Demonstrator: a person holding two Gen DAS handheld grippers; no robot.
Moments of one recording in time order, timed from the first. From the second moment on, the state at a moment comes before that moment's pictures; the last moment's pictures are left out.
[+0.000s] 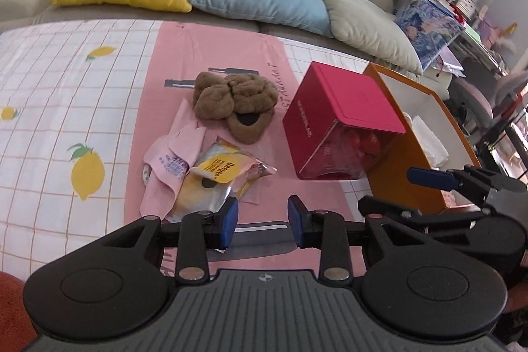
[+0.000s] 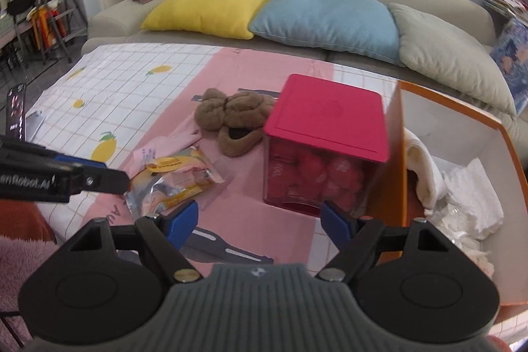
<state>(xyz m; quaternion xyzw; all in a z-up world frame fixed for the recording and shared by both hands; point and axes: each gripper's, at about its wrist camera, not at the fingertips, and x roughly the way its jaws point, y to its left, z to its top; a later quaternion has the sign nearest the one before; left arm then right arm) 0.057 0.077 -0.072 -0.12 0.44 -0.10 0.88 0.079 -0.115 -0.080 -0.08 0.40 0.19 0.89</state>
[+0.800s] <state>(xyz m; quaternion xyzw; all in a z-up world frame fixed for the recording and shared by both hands) 0.088 0.091 -0.113 -0.04 0.45 -0.08 0.89 0.126 -0.071 -0.121 -0.11 0.46 0.22 0.85</state>
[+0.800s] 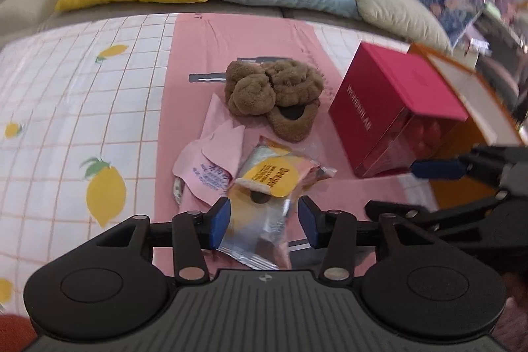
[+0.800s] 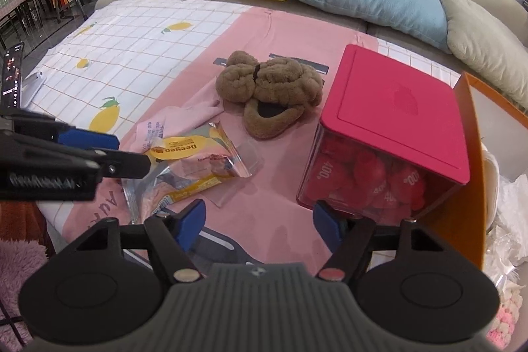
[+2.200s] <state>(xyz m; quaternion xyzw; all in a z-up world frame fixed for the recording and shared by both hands) 0.085 0.133 -0.112 -0.16 0.47 -0.01 0.87 0.132 -0.023 -0.137 -0.06 0.47 0.31 0.82</state>
